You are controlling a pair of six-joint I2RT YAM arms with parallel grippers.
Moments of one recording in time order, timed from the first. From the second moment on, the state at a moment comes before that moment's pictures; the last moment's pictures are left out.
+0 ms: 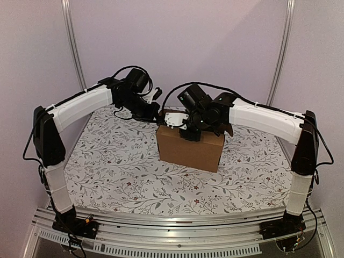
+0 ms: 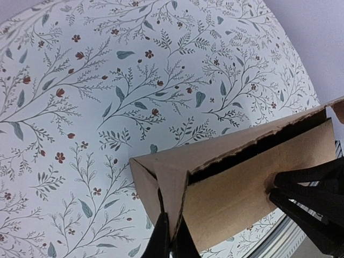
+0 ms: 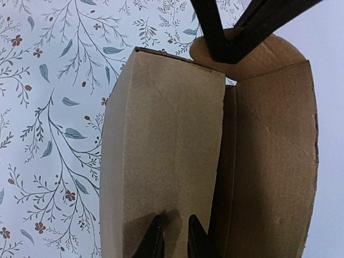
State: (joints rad) left arm -0.62 1.92 1.85 -0.87 0.22 -0.25; right arm 0.91 1.94 1.80 -0.75 0.21 -0.63
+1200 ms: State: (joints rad) left arm -0.68 1.92 1.82 -0.80 0.09 -0.30; right arm 0.64 1.45 1.76 -1.07 -0.08 -0.67
